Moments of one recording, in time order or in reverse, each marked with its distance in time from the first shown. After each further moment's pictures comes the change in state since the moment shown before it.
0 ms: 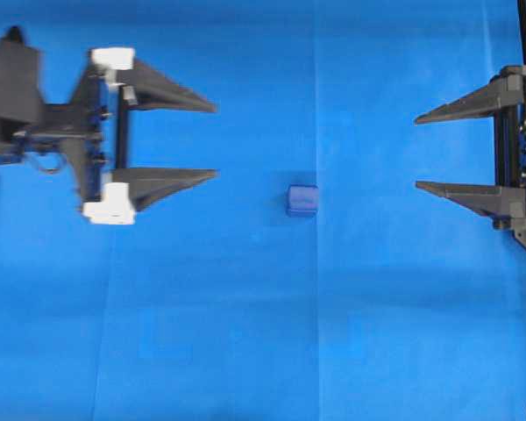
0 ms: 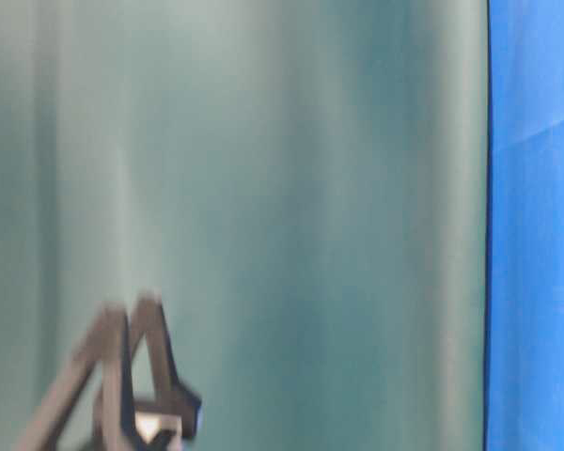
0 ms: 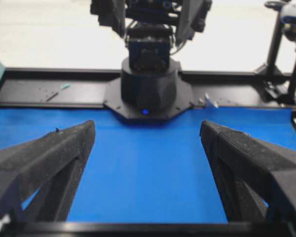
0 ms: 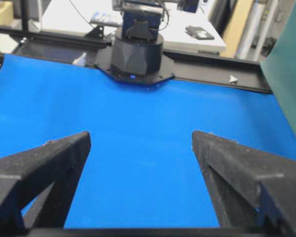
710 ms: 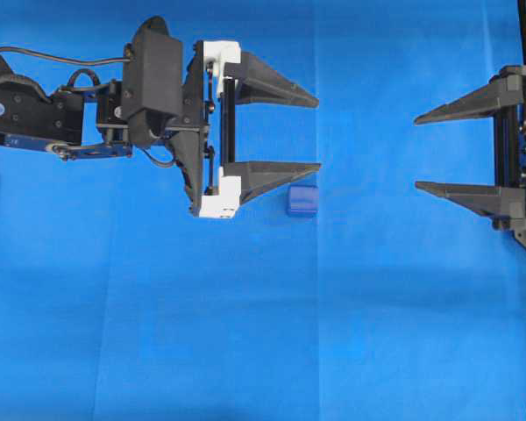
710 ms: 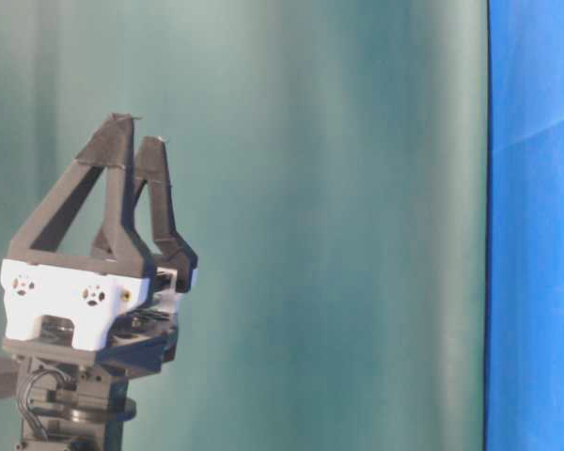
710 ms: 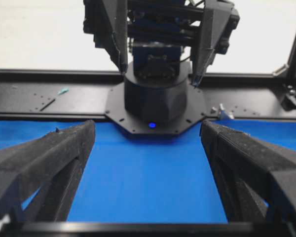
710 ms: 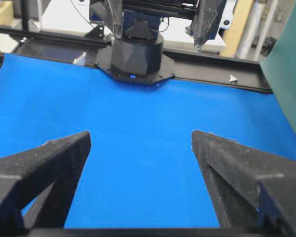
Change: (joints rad) left arm 0.017 0.244 -0.291 0.006 0.104 -0.006; right arm 0.000 0.002 0.000 0.000 0.000 0.000
